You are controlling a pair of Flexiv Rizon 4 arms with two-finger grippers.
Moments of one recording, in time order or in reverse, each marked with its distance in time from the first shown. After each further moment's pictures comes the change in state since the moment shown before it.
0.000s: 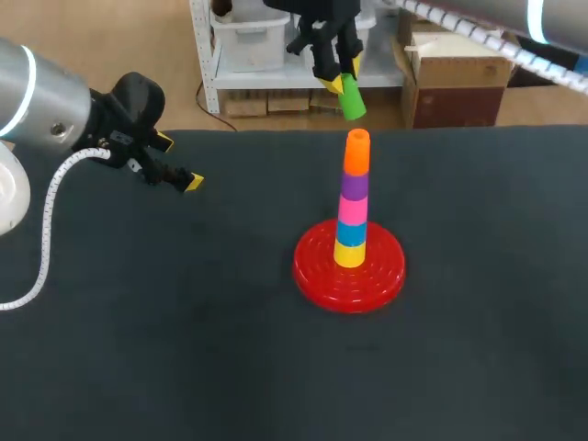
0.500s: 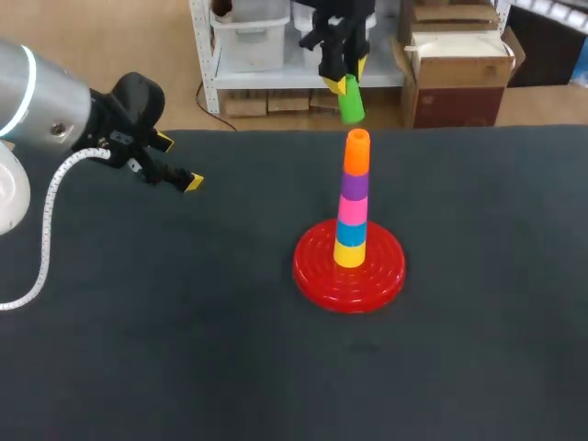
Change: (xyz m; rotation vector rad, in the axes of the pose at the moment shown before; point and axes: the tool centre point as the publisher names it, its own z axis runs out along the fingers) left arm 0.000 0.000 0.000 0.000 0.000 0.000; right arm 0.014 0.016 -0.012 -0.089 -0.122 -0.034
